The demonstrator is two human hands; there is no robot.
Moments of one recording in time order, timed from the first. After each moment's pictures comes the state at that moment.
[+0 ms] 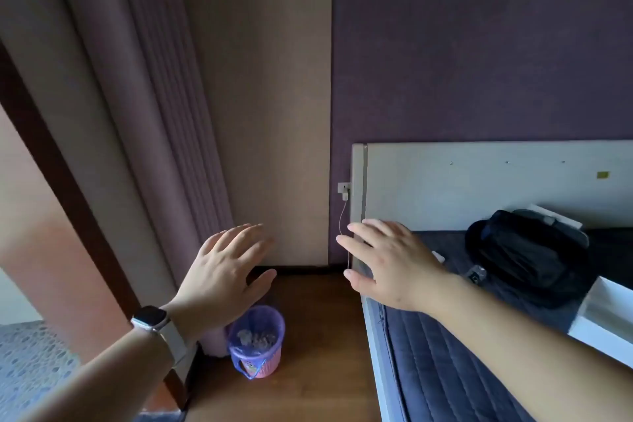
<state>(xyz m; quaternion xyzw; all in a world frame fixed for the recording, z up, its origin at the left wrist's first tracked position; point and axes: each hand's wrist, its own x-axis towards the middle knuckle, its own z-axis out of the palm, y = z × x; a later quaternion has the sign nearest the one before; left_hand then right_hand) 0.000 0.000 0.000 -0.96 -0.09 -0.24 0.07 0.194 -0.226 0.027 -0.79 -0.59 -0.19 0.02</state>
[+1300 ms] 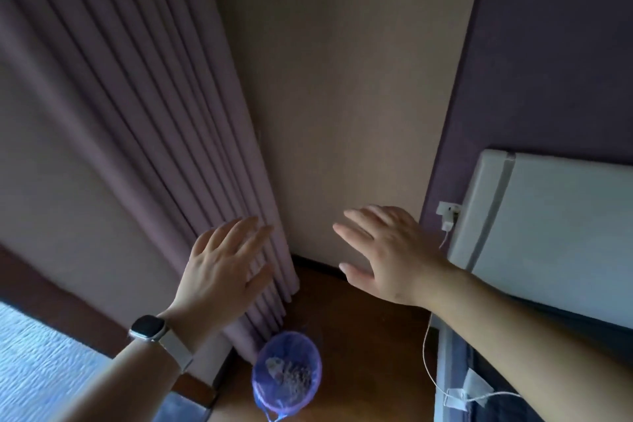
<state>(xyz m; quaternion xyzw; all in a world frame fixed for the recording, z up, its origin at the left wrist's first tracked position) 0.299 0.278 -0.043 -0.92 -0.36 -0.17 0.09 0.559 0.158 -0.032 -0.66 -0.74 -0.08 0.11</state>
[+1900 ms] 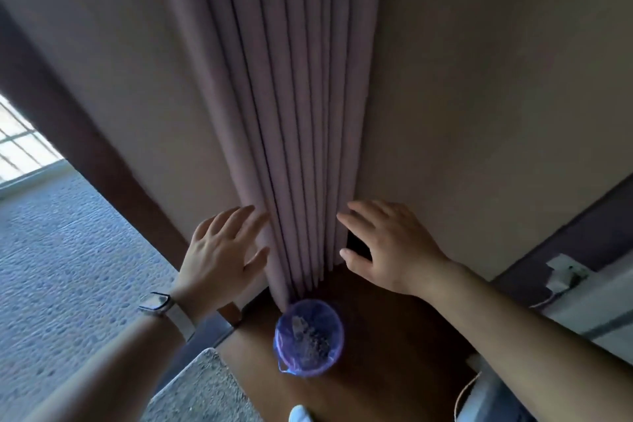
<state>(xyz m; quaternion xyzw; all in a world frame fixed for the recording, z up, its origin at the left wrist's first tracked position) 0.210 0.333 -0.107 -0.82 -0.55 -0.14 0.06 0.500 0.322 -0.076 -0.52 -0.85 -0.01 0.09</state>
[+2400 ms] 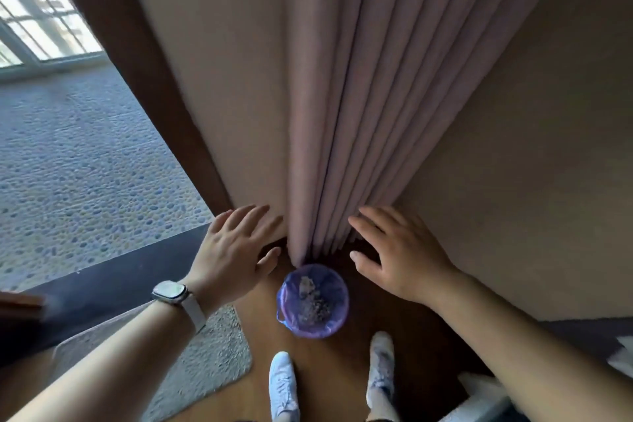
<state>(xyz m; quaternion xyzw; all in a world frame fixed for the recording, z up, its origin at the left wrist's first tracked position) 0.166 0.335 -0.203 -0.76 -0.64 -0.10 -0.01 0.445 0.402 -0.158 -0.42 -0.91 0.04 0.01</state>
